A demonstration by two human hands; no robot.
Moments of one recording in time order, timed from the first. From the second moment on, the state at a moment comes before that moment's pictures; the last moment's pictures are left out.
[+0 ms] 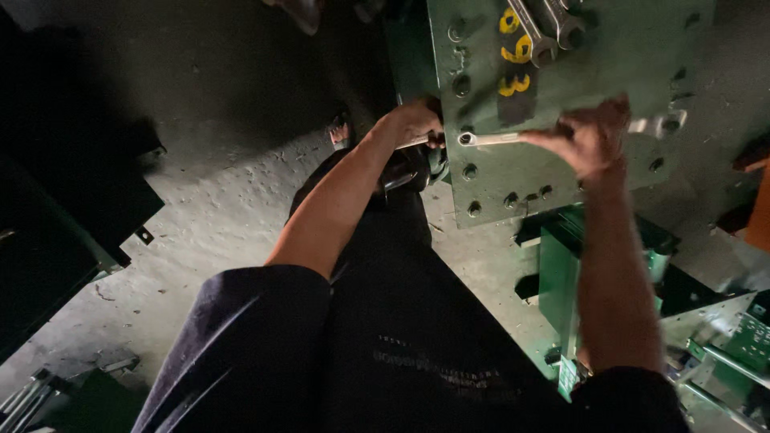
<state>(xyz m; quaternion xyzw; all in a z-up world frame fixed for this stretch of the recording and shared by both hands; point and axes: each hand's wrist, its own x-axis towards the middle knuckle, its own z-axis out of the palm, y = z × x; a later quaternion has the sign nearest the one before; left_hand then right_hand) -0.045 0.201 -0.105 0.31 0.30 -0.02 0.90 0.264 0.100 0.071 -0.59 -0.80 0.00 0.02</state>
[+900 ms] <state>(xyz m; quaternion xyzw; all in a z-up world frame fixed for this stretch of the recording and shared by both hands) -0.062 0.195 -0.108 0.26 0.36 -0.01 0.90 0.171 -0.135 -0.008 -0.88 -0.34 0.25 0.23</state>
